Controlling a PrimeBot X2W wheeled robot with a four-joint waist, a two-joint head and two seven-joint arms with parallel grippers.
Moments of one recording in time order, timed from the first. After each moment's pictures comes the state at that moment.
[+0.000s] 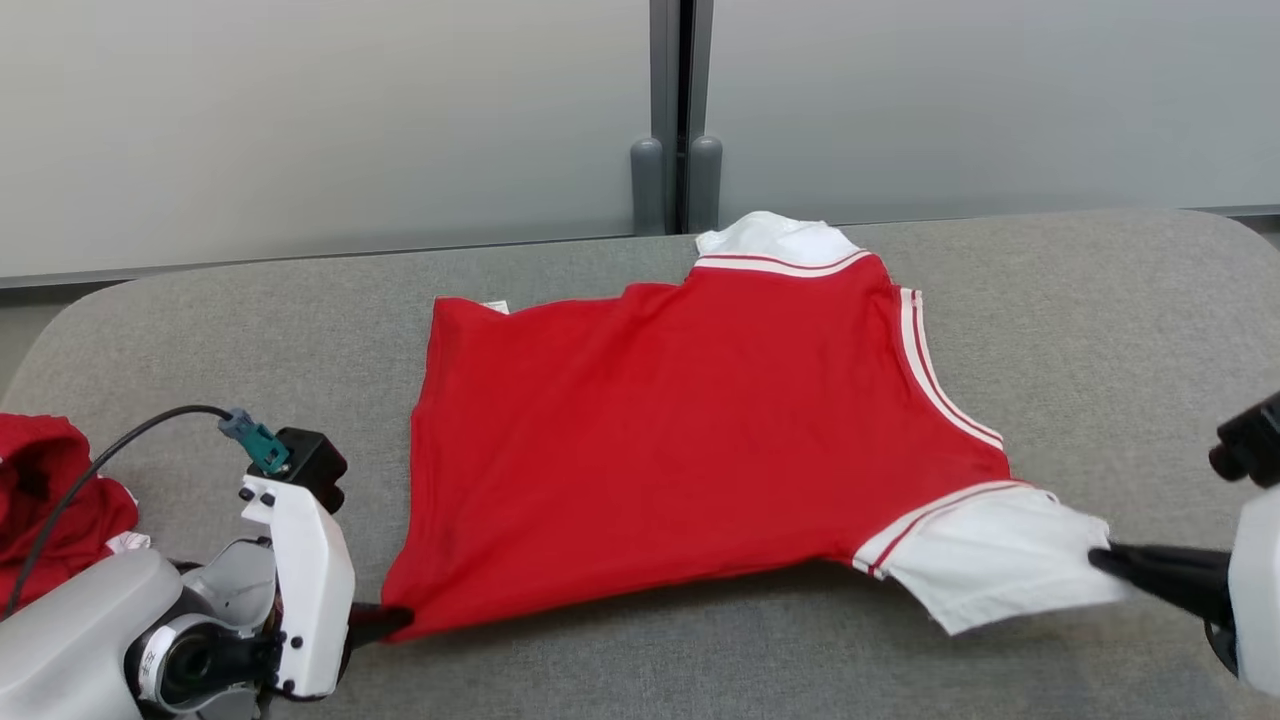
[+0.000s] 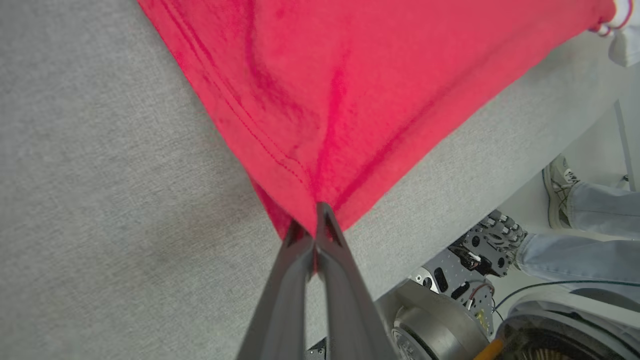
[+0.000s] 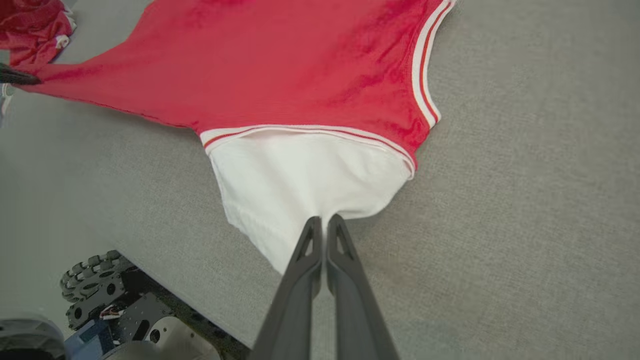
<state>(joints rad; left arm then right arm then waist) -0.66 0.77 -1.12 0.18 -1.42 -0.03 0.66 -0.52 -1.02 0.92 0.05 1.27 0.13 0.39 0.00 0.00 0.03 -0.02</state>
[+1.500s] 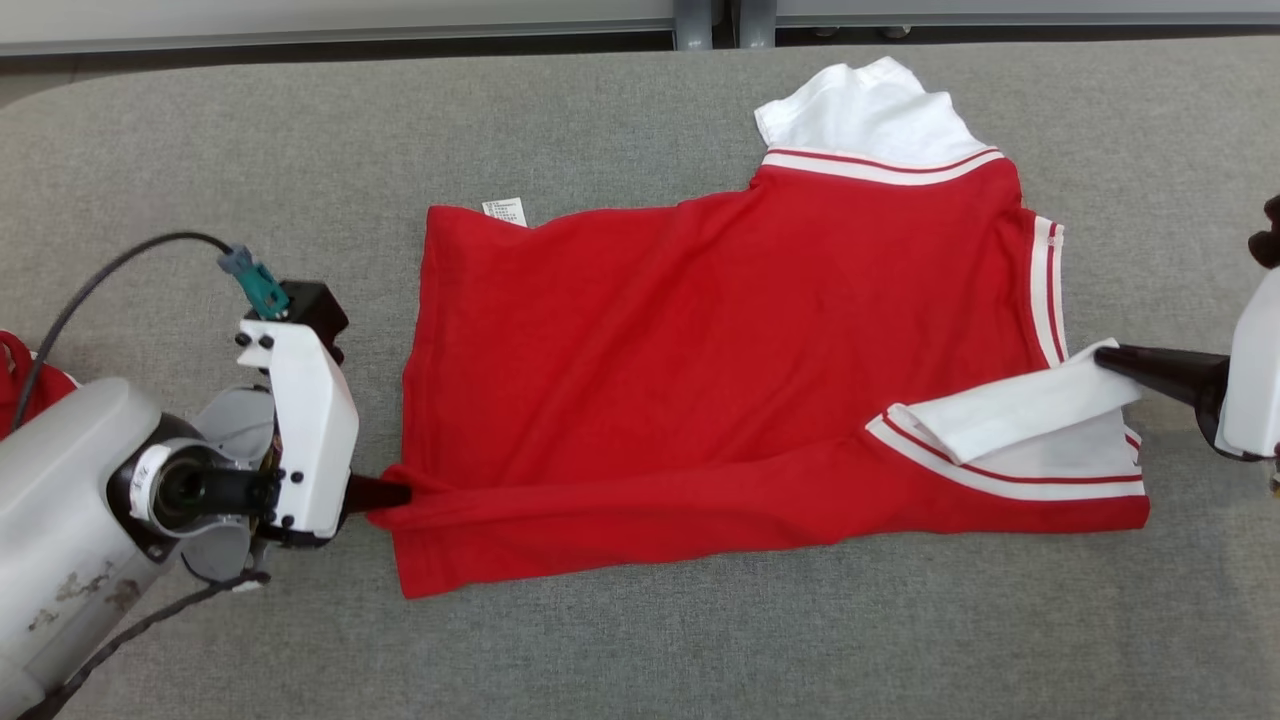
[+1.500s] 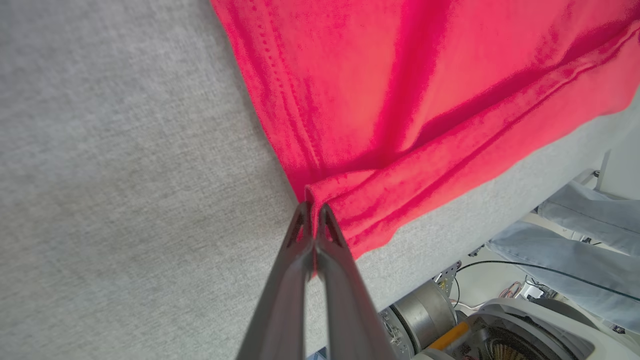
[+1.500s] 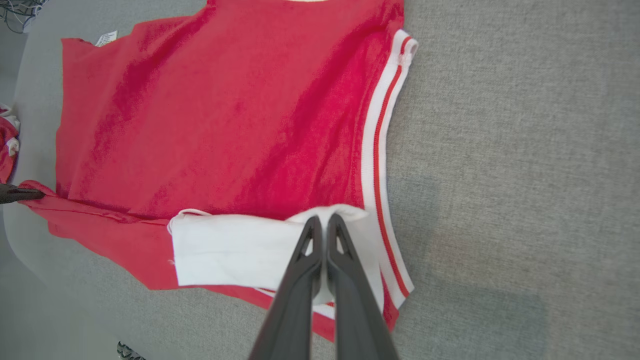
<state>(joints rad) -0.88 0.71 -1.09 0.25 -1.49 0.04 0.93 -0.54 -0.63 0.26 0.15 1.04 0.13 0.94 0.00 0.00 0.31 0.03</state>
